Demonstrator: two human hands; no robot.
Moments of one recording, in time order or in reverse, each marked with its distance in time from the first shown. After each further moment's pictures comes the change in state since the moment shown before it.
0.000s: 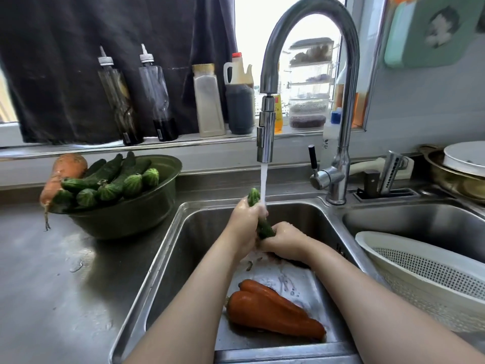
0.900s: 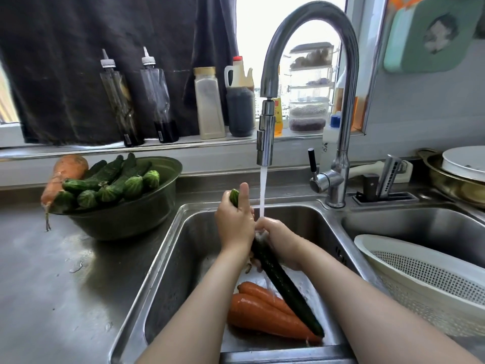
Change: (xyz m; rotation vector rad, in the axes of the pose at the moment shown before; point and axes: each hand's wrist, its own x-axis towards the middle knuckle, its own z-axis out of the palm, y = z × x) left_hand -0.003 -0.004 0.003 0.302 0.515 0.481; right_hand -0.010 -0.025 0.013 0.514 -0.254 -0.005
